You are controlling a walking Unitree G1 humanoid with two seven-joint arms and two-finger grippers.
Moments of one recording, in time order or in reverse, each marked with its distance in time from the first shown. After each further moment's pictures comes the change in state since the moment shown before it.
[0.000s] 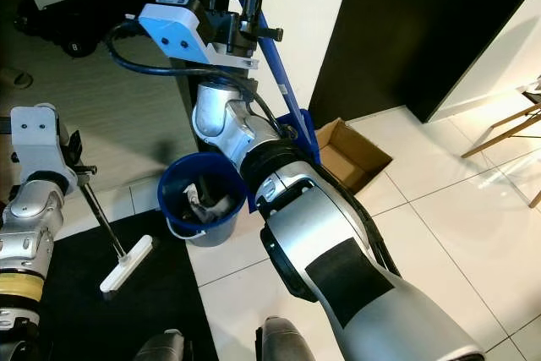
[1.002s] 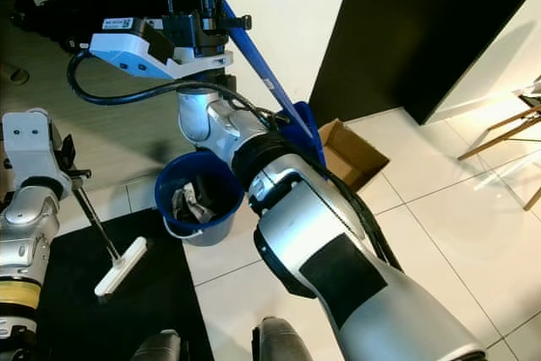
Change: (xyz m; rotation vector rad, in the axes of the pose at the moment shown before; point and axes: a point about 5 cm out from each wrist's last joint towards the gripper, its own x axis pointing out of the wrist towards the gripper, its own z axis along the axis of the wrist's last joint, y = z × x) left arm -0.006 0.006 -0.005 -0.007 0.007 0.035; right arm -0.004 0.014 0.020 -0.006 -0.193 0.088
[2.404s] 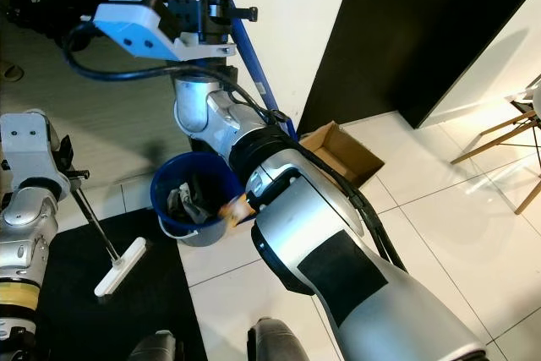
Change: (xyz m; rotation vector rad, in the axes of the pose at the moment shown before) left arm -0.001 0.002 0.000 0.000 -0.003 0.012; right arm 0.012 -0.003 -0.002 0.044 0.102 -0.055
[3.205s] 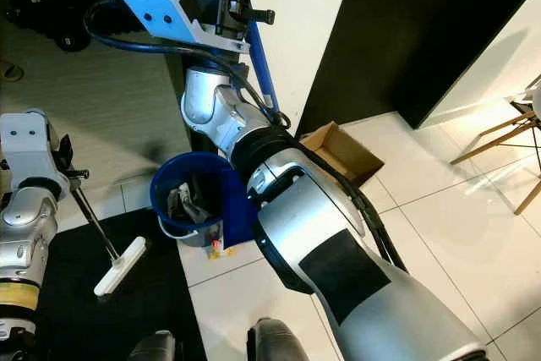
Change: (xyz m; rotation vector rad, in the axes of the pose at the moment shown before) left arm 0.000 0.000 0.000 0.000 0.000 -0.002; right arm 0.004 -0.006 -0.014 -0.049 0.141 -0.047
